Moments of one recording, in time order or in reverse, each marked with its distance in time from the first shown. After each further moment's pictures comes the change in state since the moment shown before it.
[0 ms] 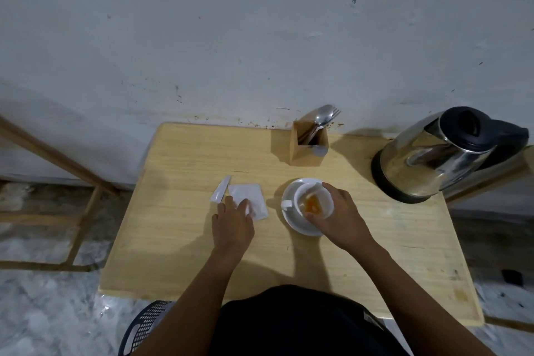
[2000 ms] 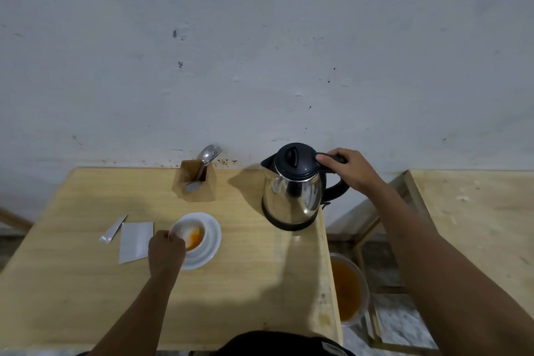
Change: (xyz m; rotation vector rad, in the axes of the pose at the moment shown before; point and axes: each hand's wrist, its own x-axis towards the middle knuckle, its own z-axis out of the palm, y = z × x) left_hand -0.014 0.168 -0.003 -0.581 0.193 -0.489; right_hand 0.062 0.126 -0.328 0.201 0.111 -0.137
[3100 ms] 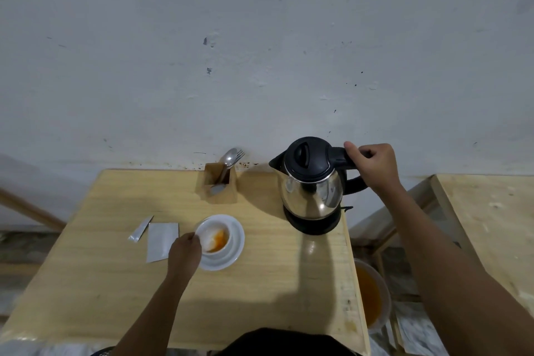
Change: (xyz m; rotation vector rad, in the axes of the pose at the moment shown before) left_hand 0.000 0.000 -0.027 -0.016 -0.212 0.054; right_hand -0.004 -0.029 0.016 0.067 0.332 -0.270
